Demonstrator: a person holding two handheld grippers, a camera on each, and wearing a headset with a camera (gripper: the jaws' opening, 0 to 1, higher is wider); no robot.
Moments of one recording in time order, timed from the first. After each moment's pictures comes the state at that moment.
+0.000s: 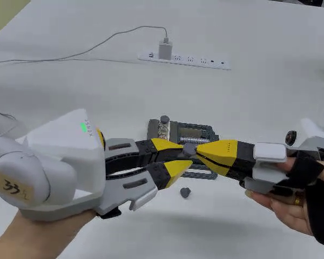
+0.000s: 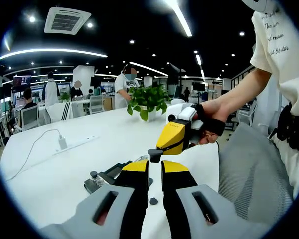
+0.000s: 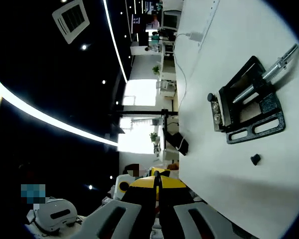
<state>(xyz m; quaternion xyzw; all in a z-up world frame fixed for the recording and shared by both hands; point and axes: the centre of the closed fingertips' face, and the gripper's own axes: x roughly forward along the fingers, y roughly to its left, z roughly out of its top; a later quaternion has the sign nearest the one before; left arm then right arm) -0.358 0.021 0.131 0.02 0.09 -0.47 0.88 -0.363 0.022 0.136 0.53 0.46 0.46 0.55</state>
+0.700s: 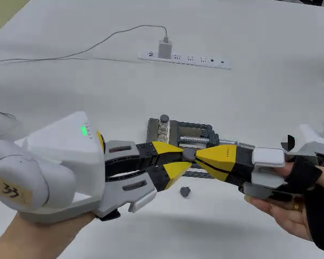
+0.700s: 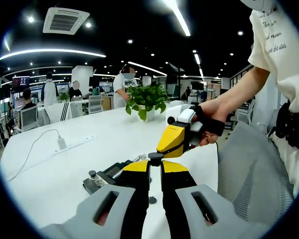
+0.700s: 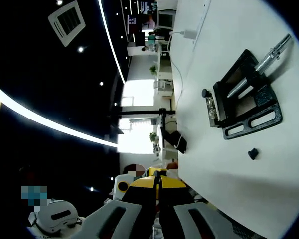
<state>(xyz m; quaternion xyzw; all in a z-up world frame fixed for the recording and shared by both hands) -0.363 0.020 0.129 0.03 0.09 -0.47 0.88 -0.367 0.021 0.131 0.54 0.47 0.45 0.54</state>
